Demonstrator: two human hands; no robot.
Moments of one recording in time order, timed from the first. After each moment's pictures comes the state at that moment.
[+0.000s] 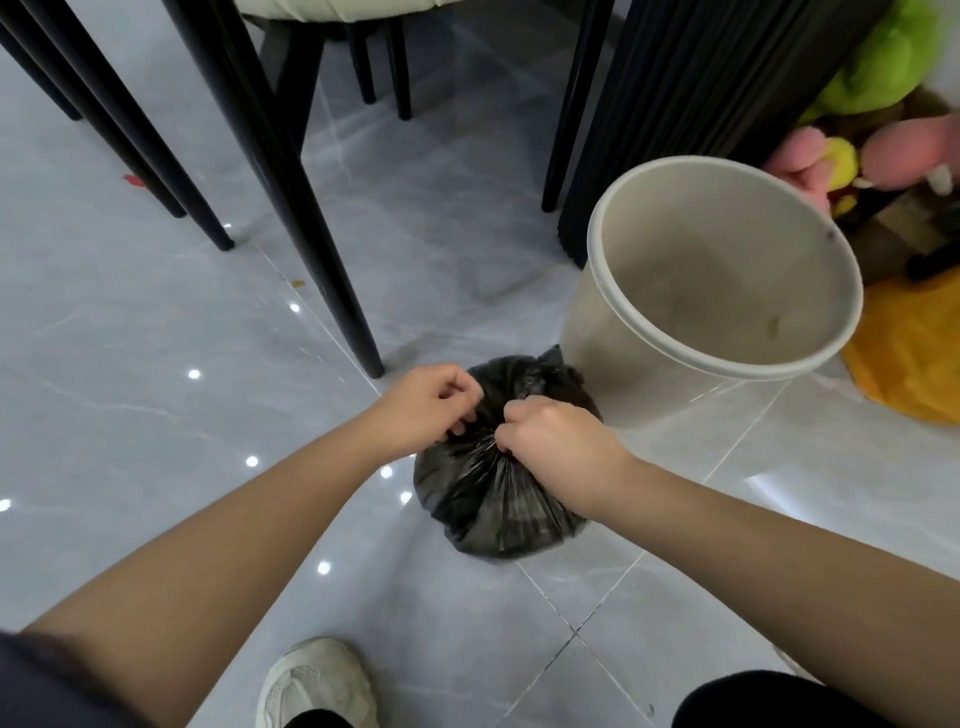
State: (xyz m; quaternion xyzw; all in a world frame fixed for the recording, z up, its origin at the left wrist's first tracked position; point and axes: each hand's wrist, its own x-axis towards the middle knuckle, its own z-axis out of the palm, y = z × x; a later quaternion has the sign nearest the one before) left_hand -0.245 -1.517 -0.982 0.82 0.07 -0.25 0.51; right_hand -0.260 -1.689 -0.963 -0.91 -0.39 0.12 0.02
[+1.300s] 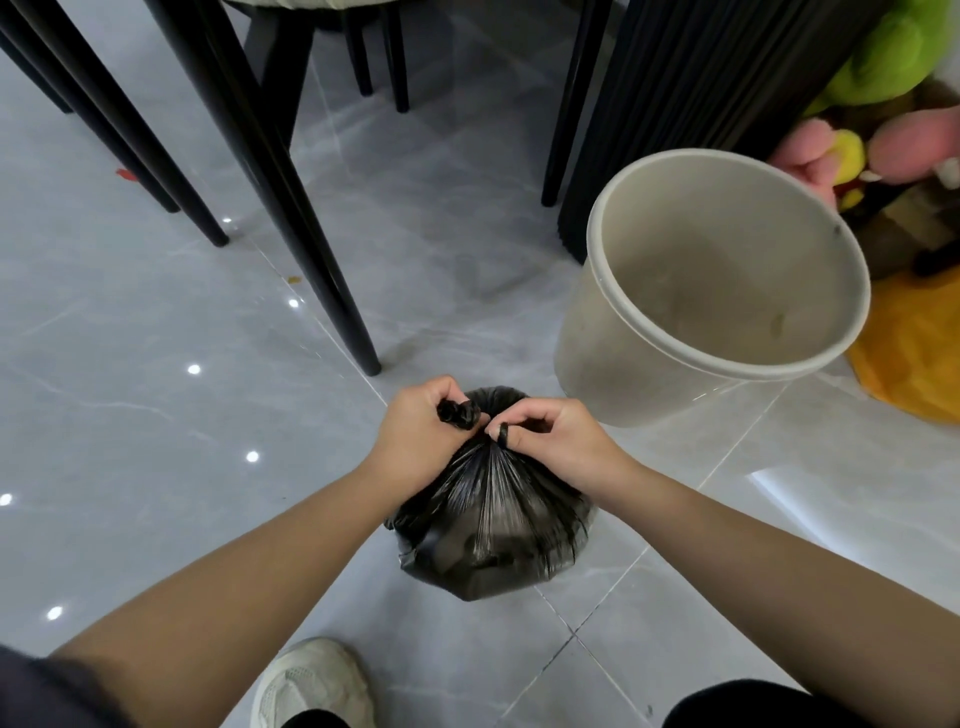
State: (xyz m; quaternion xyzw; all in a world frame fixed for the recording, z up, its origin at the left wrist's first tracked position) left_hand -0.268 -1.531 -1.002 0.82 0.11 -0.09 0.55; right_hand -0.259 -1.701 -0.992 -0.75 -0.04 0.26 0.61
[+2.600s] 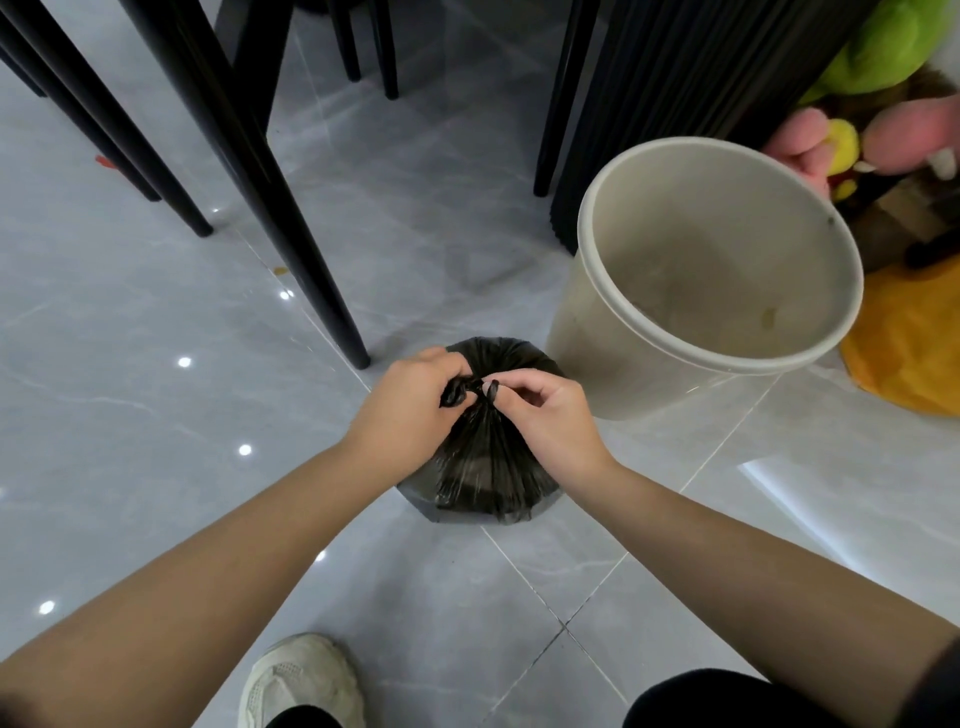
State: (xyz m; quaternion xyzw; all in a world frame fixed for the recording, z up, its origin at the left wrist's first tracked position) left_hand -0.254 -1.527 -0.974 0.94 -0.08 -0.05 0.33; right_hand -0.254 -1.689 -1.001 -0.77 0.03 0.12 0.63
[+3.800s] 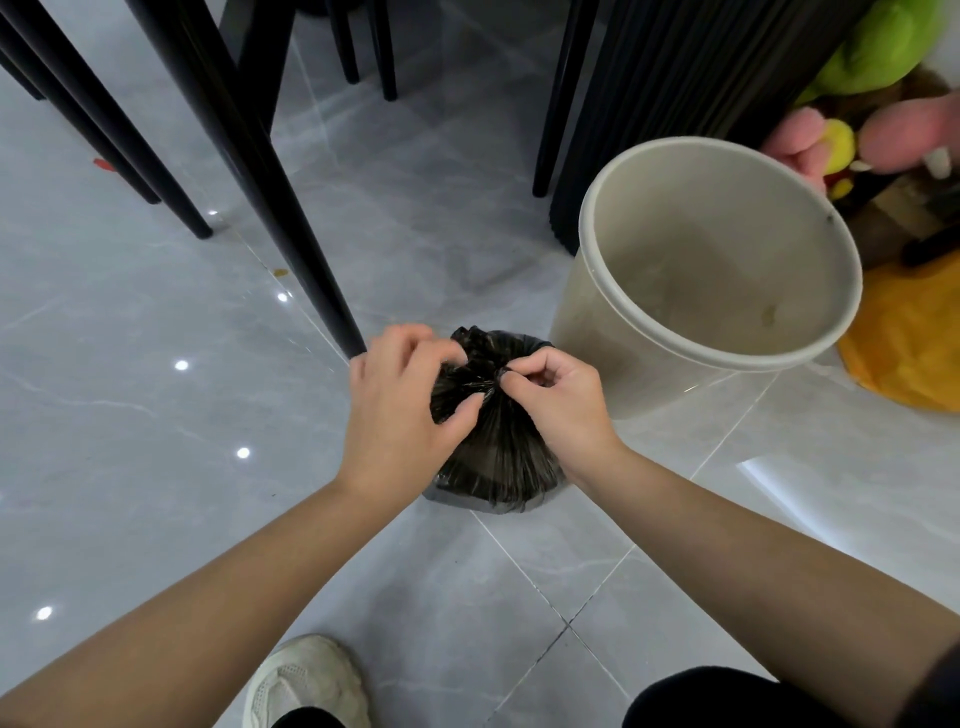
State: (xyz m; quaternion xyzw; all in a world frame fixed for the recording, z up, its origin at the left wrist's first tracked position) left_hand -0.278 -1.529 -0.970 0.93 -0.04 0.13 0.33; right_hand -0.246 -1.684 -0.986 -0.74 0.12 0.09 0.65
